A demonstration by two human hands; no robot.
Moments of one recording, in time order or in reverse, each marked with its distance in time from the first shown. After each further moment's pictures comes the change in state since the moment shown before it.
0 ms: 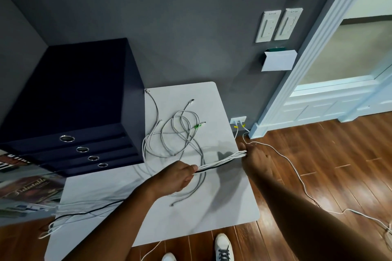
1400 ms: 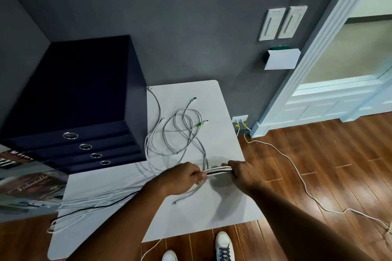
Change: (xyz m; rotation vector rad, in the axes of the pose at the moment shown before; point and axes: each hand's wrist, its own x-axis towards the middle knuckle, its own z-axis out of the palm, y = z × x) left_hand 0.022 -0.018 0.005 0.517 0.041 0.049; right_hand -0.033 -0.001 0.024 0.118 -0.230 -0.462
